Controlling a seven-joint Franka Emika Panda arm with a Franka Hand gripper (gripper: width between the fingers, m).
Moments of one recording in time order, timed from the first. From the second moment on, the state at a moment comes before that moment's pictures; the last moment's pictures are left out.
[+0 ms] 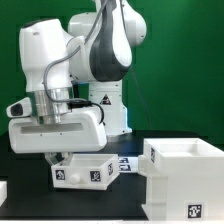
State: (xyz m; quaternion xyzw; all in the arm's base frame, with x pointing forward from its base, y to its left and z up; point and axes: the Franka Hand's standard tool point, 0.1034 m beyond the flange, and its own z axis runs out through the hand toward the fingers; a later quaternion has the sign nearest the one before) arm 0.453 -0.117 0.023 -0.97 0.25 -0.02 0.07
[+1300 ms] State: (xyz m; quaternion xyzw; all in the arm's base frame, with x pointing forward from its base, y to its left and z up) arm 0.519 -0.096 0.022 -0.62 0.77 0.07 0.14
